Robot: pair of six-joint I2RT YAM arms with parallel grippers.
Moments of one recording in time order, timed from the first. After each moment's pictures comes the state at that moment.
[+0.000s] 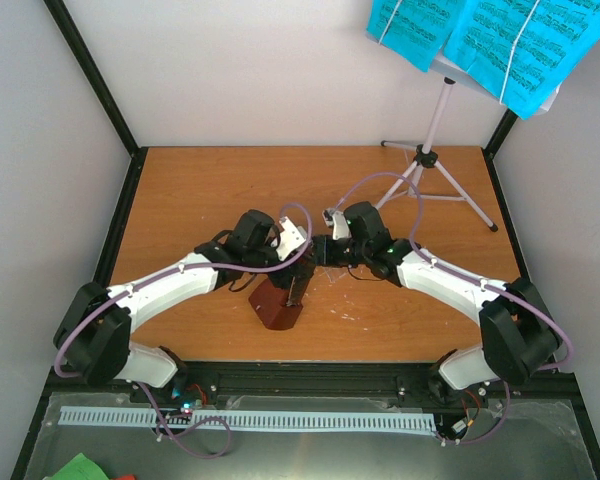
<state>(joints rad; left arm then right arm) -0.69 1.38 0.88 -0.24 0.39 0.13 0.67 1.43 0.90 -0.10 -0.46 0.65</state>
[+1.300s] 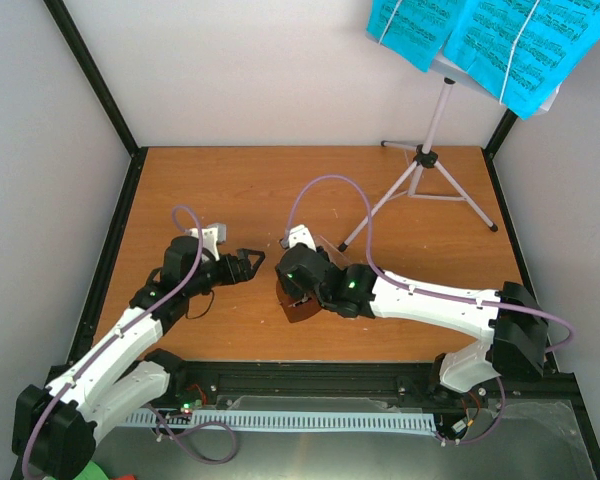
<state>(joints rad) -0.40 0.81 0.49 -0.19 0.32 -0.65 1.16 1.45 1.13 -0.39 0.48 0.42</state>
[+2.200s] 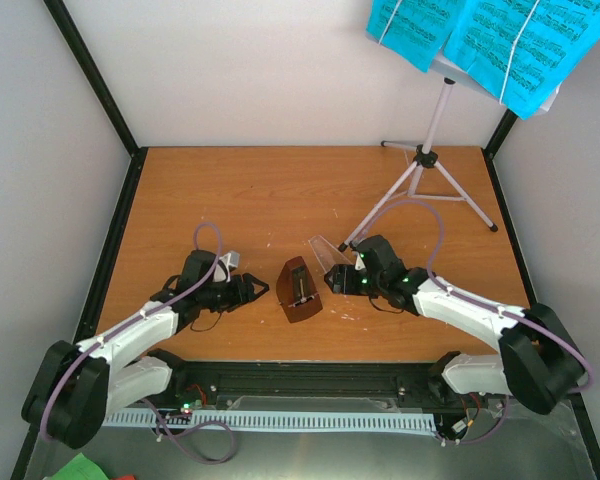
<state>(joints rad) -0.40 1.09 0.36 -0.06 0.52 -0.78 0.67 1.30 0.62 -0.15 -0.22 0.66</state>
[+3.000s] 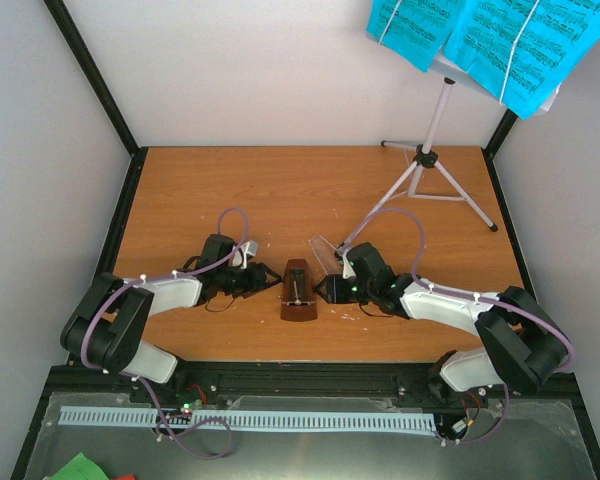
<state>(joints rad) -0.40 1.47 0.50 0.13 0.64 -0.70 0.73 1.38 0.58 0.00 -0.29 0.62</state>
